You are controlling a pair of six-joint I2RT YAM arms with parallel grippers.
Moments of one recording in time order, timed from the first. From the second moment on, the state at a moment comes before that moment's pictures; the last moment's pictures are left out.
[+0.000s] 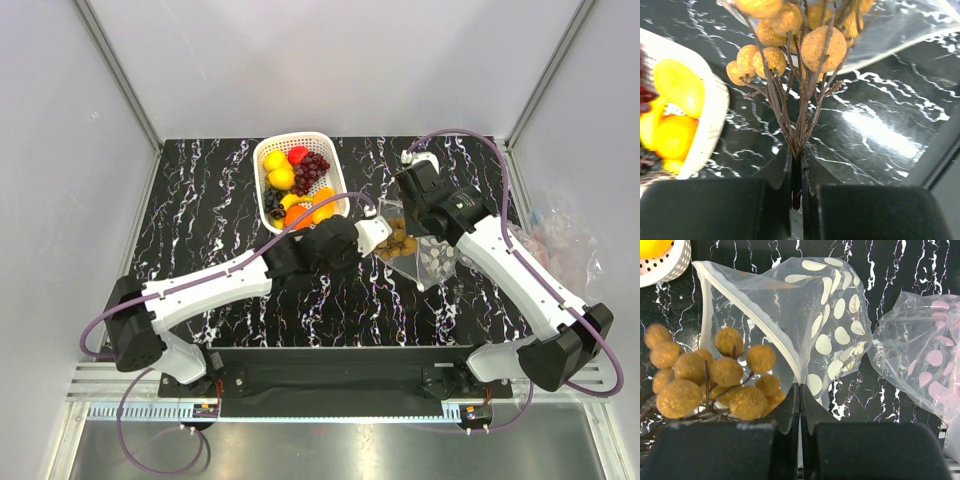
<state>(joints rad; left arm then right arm) -1.08 1.47 1.26 -0.47 -0.18 0.08 0.58 1.36 1.44 -1.02 0.43 0.32</state>
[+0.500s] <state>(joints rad) -1.16 1.54 1.33 -0.49 -0.34 0.27 0.58 1.36 1.45 -1.04 0.37 0.31</state>
